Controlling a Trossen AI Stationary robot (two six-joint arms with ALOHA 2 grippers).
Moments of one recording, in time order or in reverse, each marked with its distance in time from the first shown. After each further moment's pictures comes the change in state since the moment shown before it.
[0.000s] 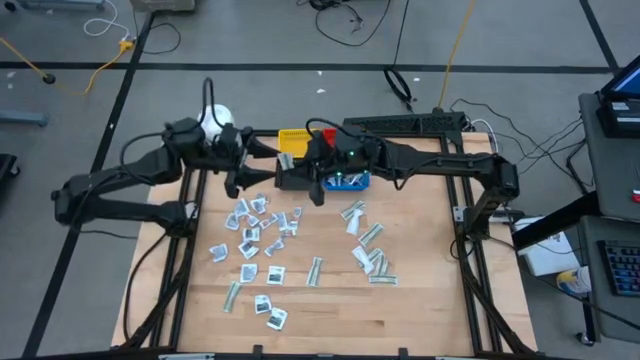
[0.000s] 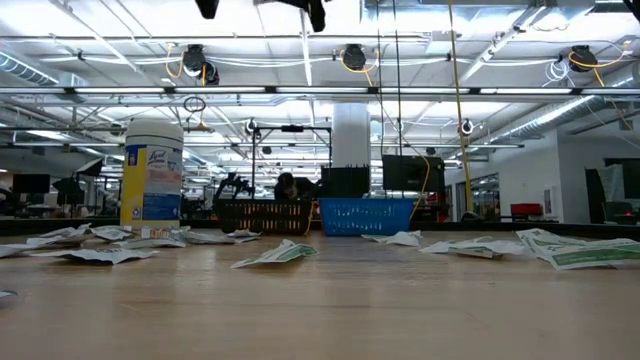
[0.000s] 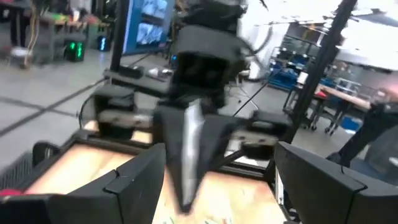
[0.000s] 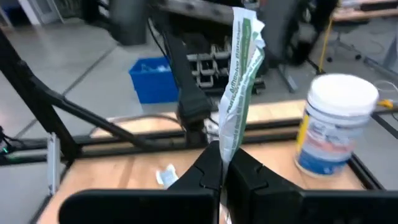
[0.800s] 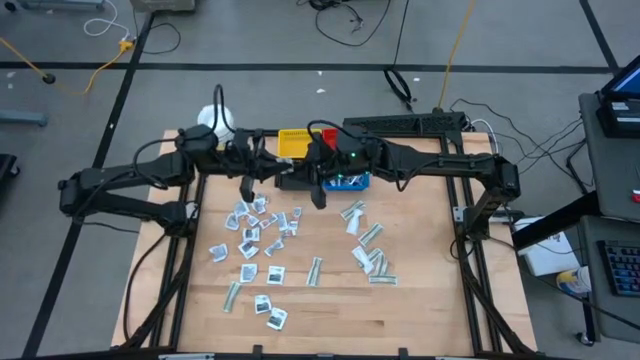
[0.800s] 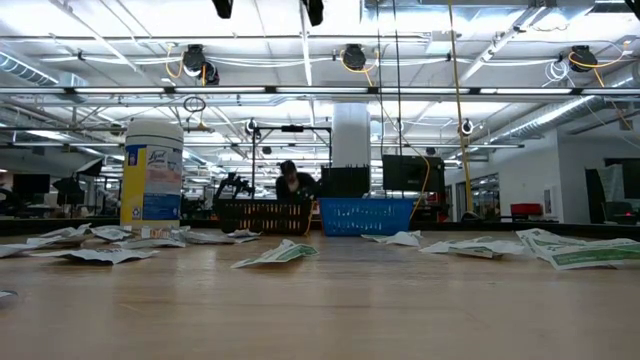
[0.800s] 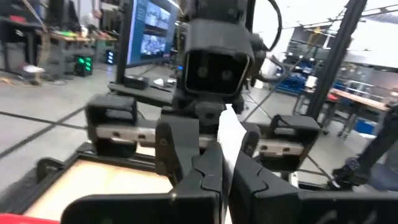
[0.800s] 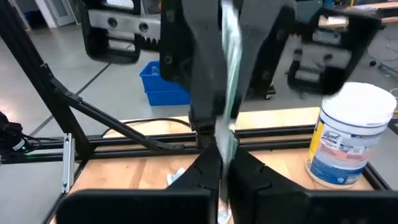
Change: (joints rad) left arm -0.085 0.089 -0.001 0.137 -0.133 0.029; right arm 0.003 -0.003 0.000 0.009 -0.028 -0.005
